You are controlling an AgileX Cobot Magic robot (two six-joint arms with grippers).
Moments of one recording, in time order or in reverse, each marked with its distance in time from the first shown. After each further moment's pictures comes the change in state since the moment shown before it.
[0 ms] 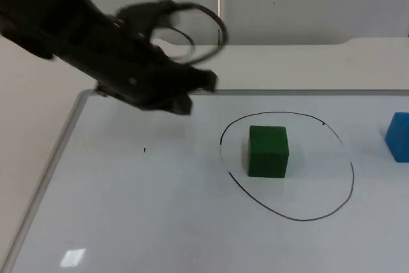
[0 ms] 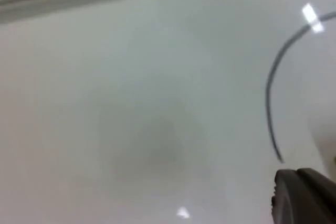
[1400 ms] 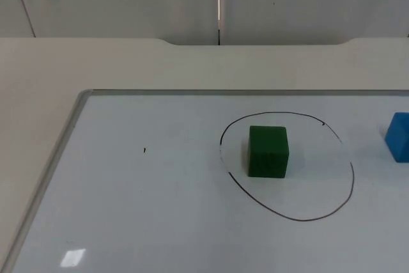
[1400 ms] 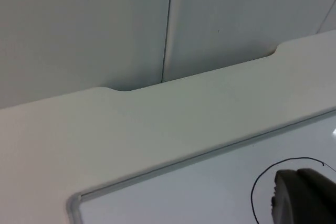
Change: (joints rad) right arm 0.000 0.000 0.000 0.000 0.000 -0.002; left arm 0.142 -0.762 0.024 0.592 0.215 -0.456
